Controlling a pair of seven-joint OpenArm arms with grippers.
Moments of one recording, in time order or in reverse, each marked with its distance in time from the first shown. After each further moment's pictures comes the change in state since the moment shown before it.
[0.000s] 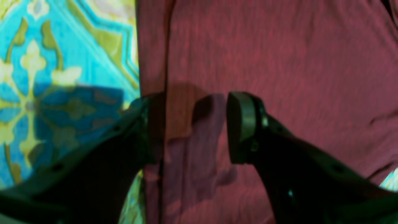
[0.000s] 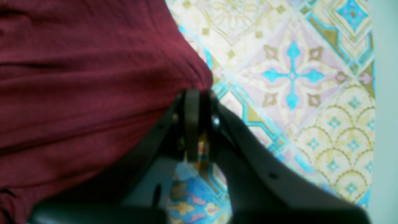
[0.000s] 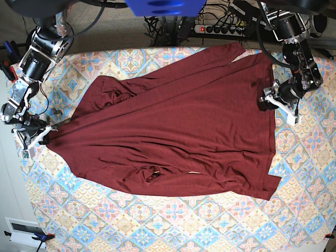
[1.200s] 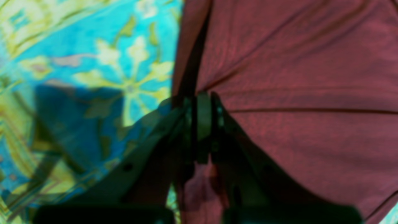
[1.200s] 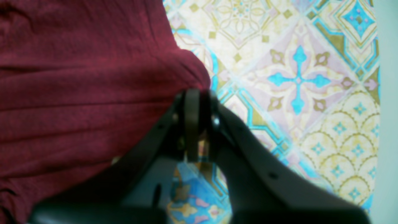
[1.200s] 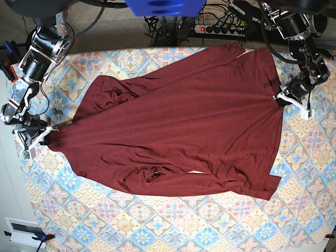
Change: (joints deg) left arm 1.8 -1.4 -7.3 -3.0 3.5 -0.2 -5.9; right arm 0.1 0.0 0.0 -0.1 0.1 0.2 0.0
